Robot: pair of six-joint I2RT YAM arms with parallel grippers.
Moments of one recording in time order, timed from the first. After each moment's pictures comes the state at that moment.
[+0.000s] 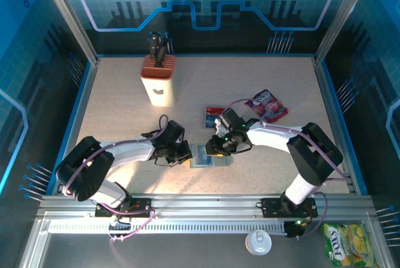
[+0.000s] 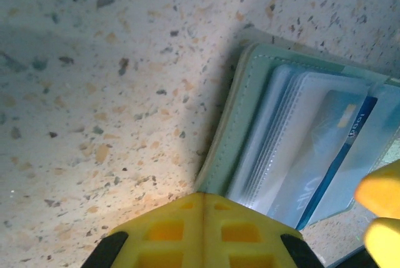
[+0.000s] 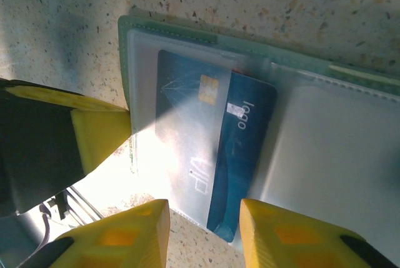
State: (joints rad) left arm -0.64 1.48 0.60 -0.22 0.33 -1.11; right arm 0.67 1.64 0.87 -0.39 -0.51 0.65
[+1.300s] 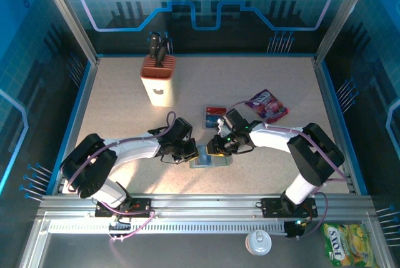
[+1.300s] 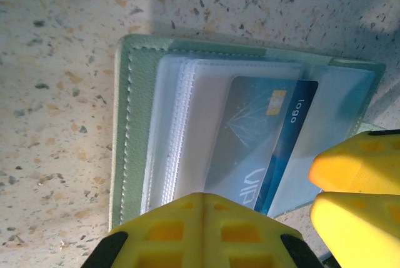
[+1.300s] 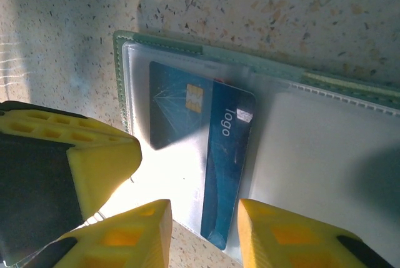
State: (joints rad) left arm -0.70 1.53 0.71 -0.27 0.31 -1.11; right arm 0.65 1.64 0.81 -0.29 -0.55 0.67
